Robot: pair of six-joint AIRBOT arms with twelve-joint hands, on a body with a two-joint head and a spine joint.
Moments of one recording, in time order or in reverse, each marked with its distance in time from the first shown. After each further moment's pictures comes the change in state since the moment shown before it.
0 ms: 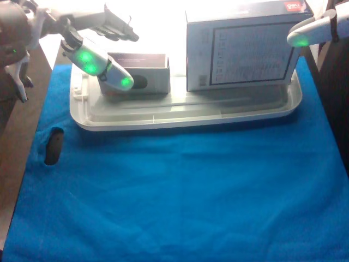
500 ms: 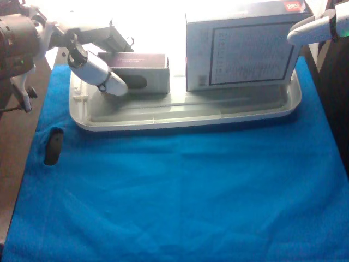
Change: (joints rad) left arm 0.033 -0.040 0.054 0.034 0.000 -0.068; right arm 0.000 0.000 0.000 0.002 0.001 0.000
